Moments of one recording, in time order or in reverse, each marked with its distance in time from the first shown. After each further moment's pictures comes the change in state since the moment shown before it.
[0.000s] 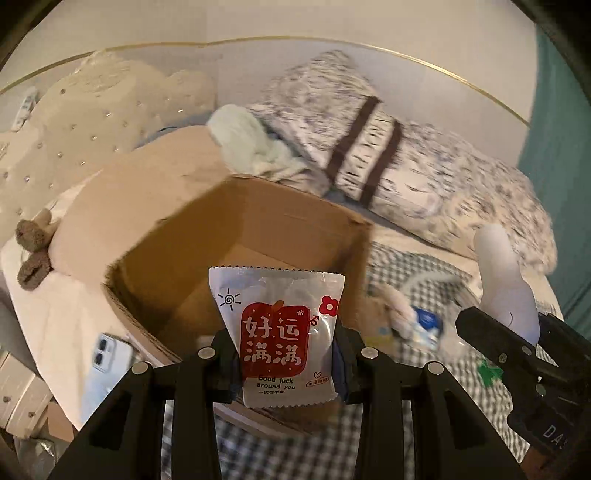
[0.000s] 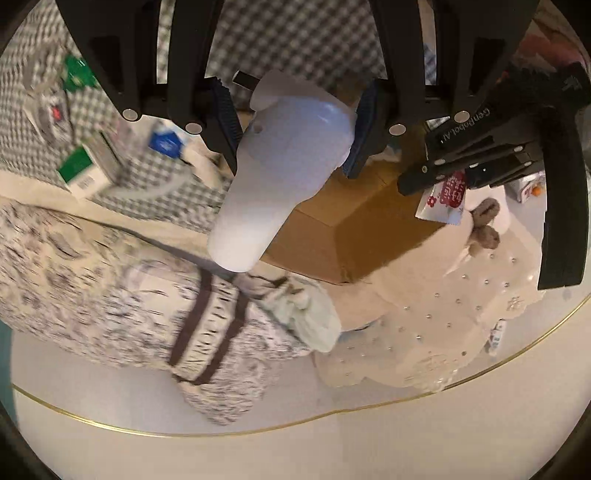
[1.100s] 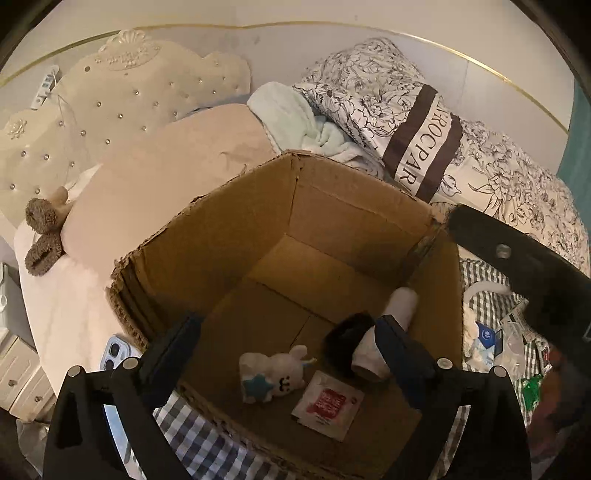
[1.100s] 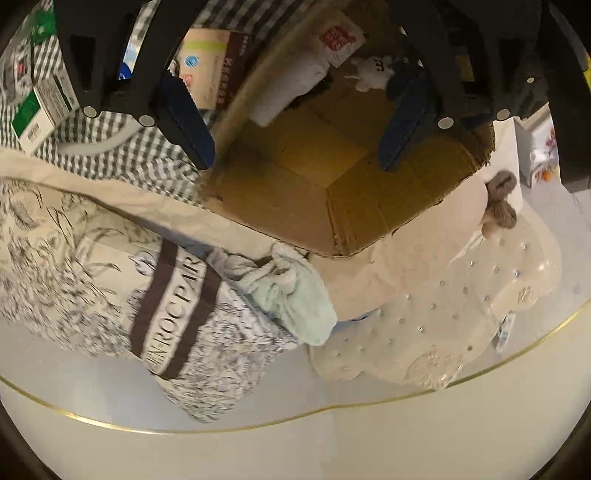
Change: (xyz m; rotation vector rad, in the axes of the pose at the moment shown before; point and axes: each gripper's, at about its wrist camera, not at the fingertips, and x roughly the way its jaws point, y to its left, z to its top) left arm 0.049 0.032 -0.006 -0.050 0.026 0.100; right arm 0.083 0.013 0.038 0.022 -0.054 -0.016
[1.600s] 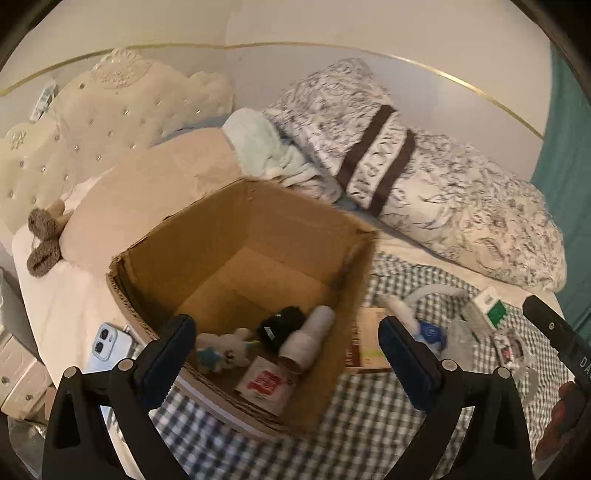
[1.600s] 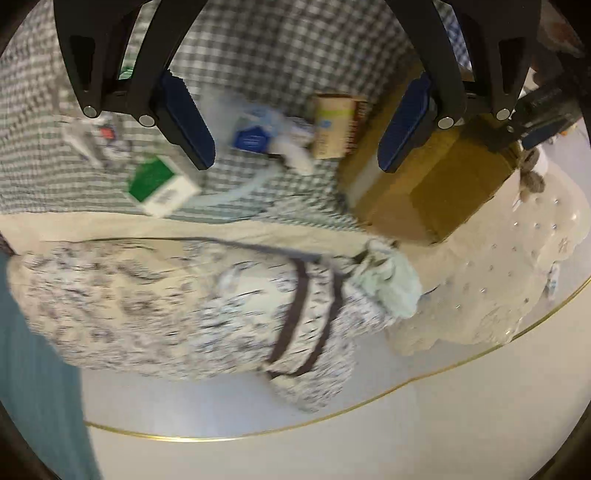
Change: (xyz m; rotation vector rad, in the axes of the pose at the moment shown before) left arm -0.072 -0.061 -0.014 0.026 -0.072 -0.077; right arm -0.135 -0.133 -0.046 0.192 -0.035 -0.212
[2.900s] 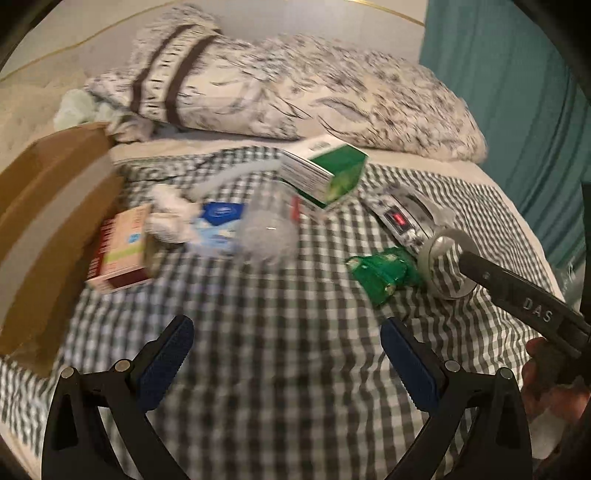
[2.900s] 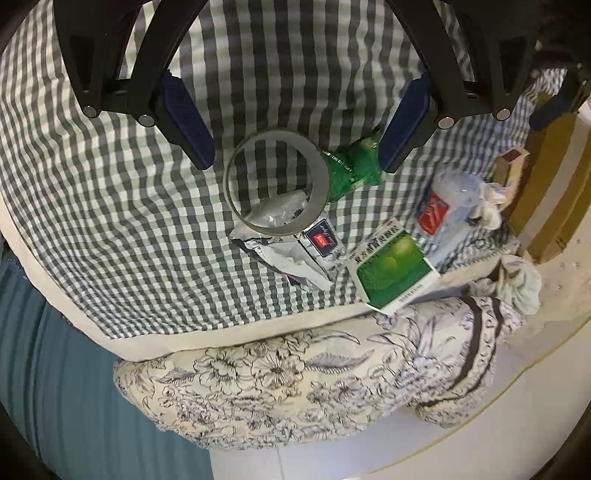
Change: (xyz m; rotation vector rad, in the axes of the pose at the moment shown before) left arm 0.065 -0.235 -0.142 0.326 0.199 -0.295; right arm 0.002 -0.212 -0.107 0.228 0.139 -0.301
